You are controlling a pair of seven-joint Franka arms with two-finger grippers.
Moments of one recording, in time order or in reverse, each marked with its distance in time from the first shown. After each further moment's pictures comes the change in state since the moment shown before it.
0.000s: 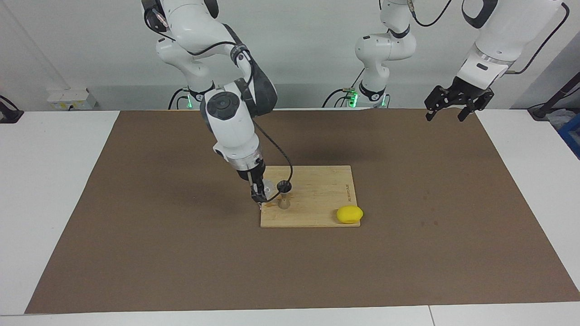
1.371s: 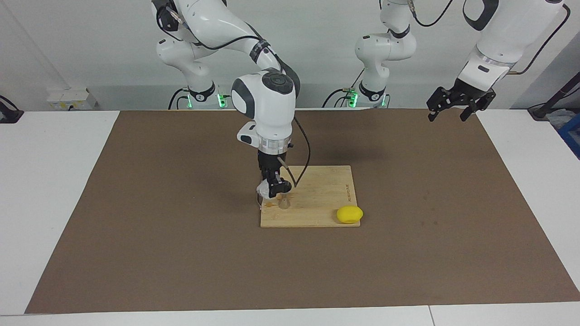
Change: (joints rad) left arm -0.026 -0.004 0.033 -0.013 0.026 -0.049 0.003; right arm 0.113 0.000 0.001 0.022 -0.337 -0.029 0.003
